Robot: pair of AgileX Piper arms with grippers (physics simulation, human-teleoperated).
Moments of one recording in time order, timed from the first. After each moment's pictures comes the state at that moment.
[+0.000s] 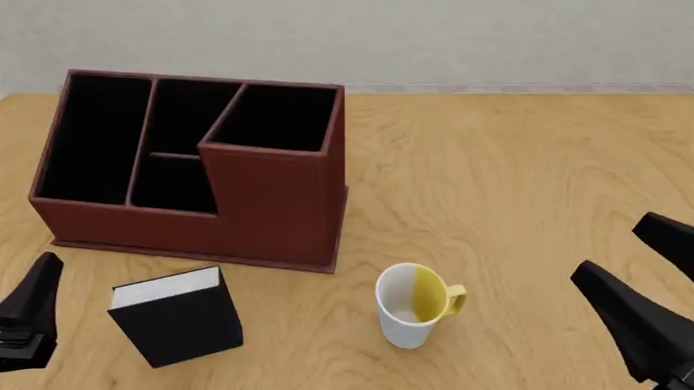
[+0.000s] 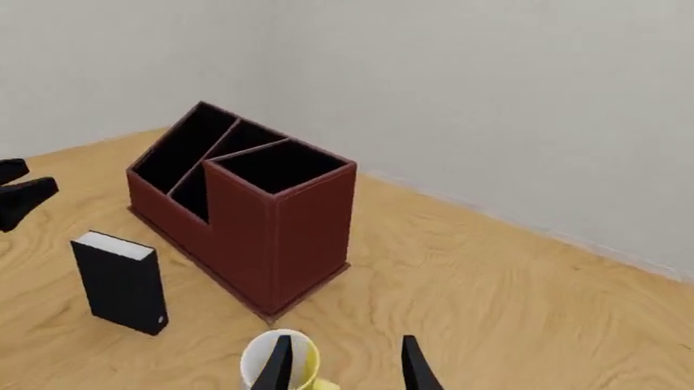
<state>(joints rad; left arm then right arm) 0.01 0.00 0.00 -0.01 0.04 0.56 0.13 -0.25 0.17 -0.10</state>
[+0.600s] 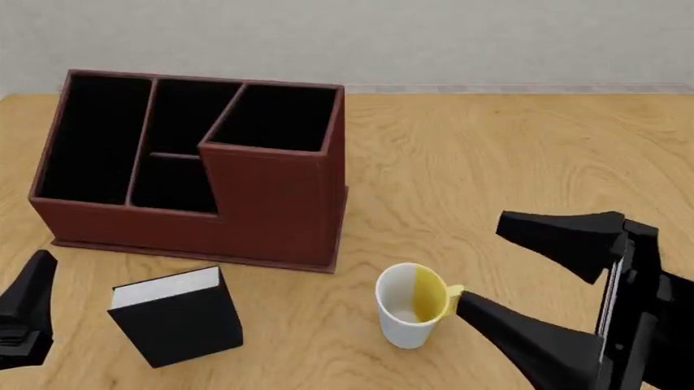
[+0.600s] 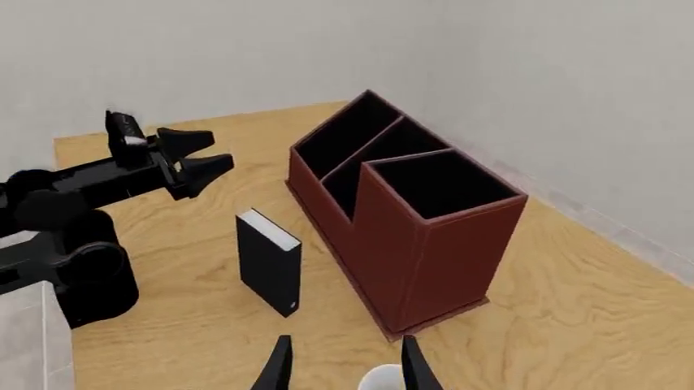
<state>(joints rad) 0.04 0.00 -0.01 -0.01 0.05 0.97 0.51 -0.37 0.00 -0.10</state>
